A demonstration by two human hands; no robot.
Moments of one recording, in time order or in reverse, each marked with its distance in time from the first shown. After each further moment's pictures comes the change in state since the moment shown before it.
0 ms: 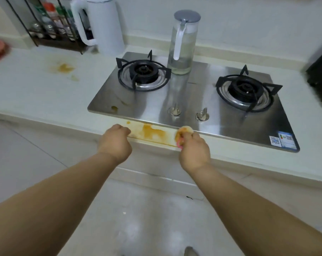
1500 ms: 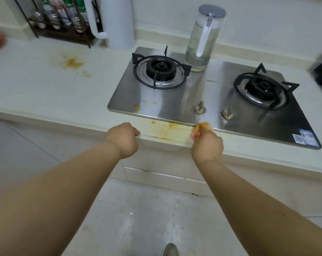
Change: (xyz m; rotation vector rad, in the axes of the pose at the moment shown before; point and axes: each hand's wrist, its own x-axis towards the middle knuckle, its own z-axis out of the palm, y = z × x) left_hand 0.043 -0.078 -0.023 0.052 -0.226 0.144; right_hand 0.017 -0.083 0.025 0.119 0.143 0.375
